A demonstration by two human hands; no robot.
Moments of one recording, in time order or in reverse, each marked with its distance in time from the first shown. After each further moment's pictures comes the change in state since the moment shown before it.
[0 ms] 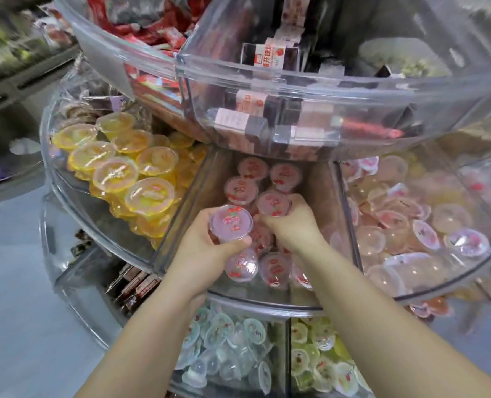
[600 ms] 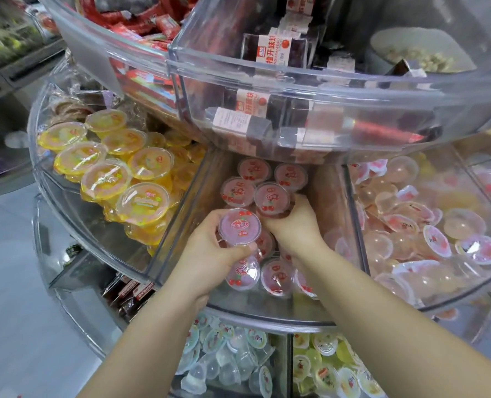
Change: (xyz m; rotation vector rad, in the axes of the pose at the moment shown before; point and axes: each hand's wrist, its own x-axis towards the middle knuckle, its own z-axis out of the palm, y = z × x) left_hand 0.017 -0.006 0.001 0.138 -0.047 -0.017; right_hand 0.015 0.006 0.005 -0.013 0.072 0.057
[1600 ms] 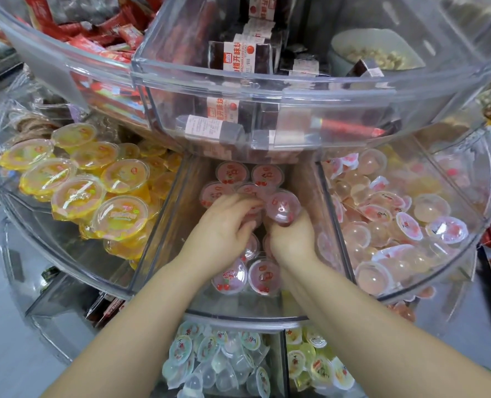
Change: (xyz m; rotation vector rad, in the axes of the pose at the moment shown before) left_hand 0.035 0.024 0.019 0.835 -0.170 0.653; right_hand -0.015 0.010 0.001 0.165 0.288 0.087
